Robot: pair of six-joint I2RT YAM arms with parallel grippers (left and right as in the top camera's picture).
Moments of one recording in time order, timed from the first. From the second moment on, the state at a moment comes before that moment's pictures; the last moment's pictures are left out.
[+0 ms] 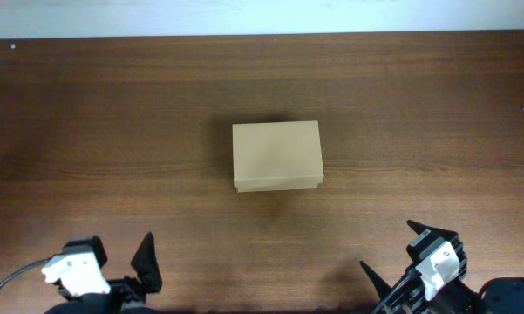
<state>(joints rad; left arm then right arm) -0.24 0.22 0.88 -1.08 -0.21 -0.31 0.39 0.32 0.98 -1.11 -0.19 -0.22</state>
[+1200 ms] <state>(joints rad) 0.00 0.02 0.29 -0.89 -0.10 -0.02 0.39 0.32 0.98 -1.11 -0.19 -0.22</state>
